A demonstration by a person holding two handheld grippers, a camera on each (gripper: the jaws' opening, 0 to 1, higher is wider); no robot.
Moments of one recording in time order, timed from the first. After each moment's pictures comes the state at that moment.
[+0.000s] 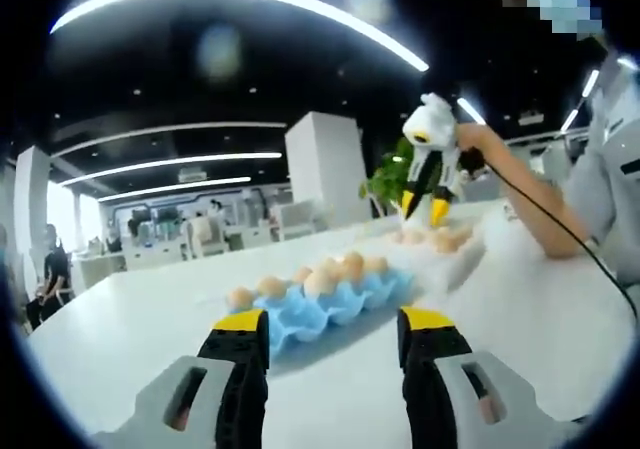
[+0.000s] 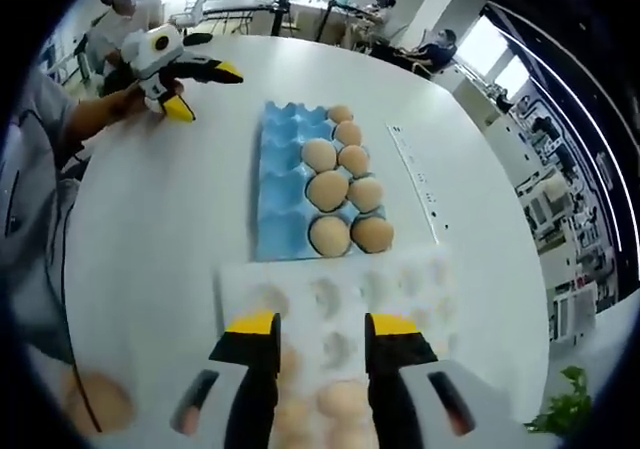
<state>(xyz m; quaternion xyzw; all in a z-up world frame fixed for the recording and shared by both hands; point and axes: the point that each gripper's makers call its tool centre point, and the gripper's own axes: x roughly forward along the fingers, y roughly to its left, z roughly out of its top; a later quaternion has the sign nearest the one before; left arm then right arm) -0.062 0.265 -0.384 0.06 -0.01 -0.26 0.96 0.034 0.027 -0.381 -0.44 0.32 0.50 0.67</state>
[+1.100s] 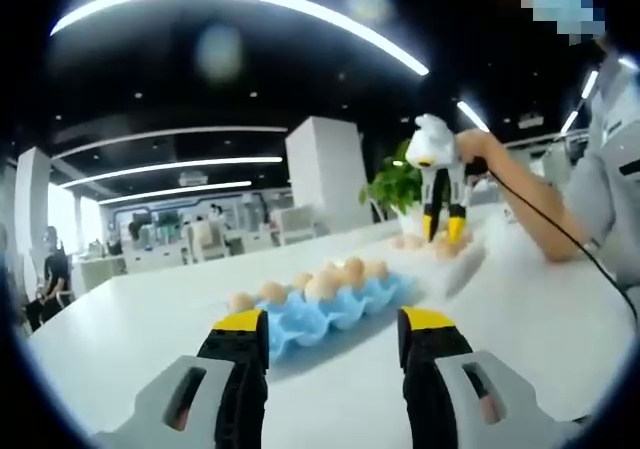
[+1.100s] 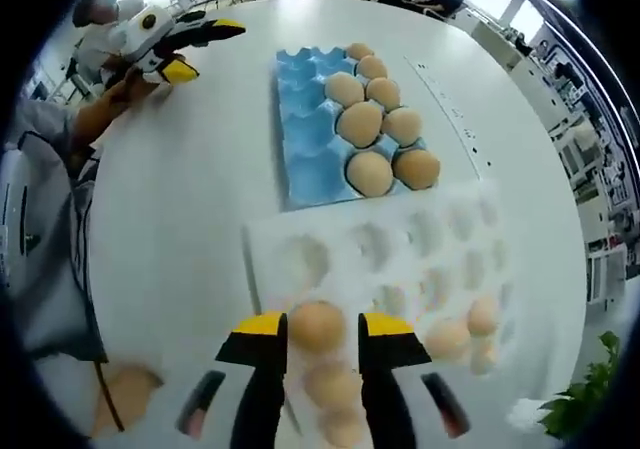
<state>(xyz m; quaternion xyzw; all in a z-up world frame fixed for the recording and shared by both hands) -0.063 0.266 -0.380 0.06 -0.02 -0.26 0.96 0.005 0.001 -0.415 -0.42 0.44 0.49 0.63</state>
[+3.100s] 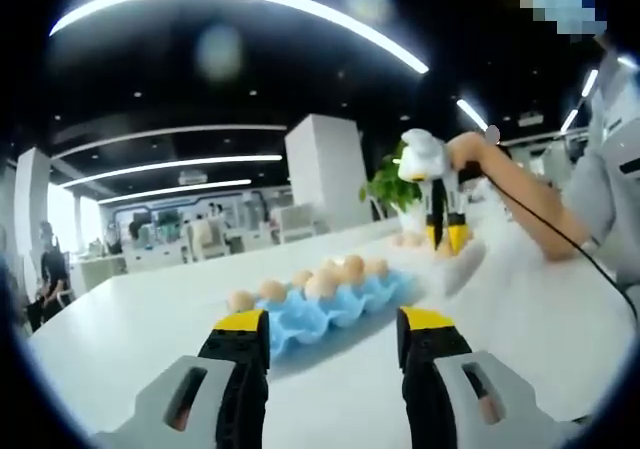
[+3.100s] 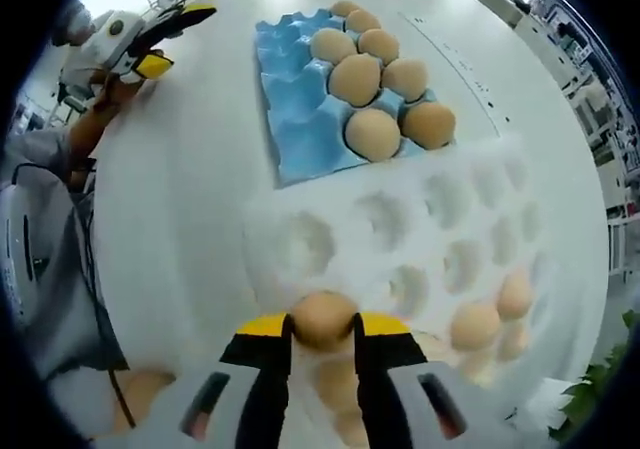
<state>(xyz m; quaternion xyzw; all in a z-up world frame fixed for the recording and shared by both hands) -0.062 0.265 -0.383 0.06 -0.01 -0.26 0.96 -0.004 -0.007 -0.438 -0.39 0.52 0.47 0.60</state>
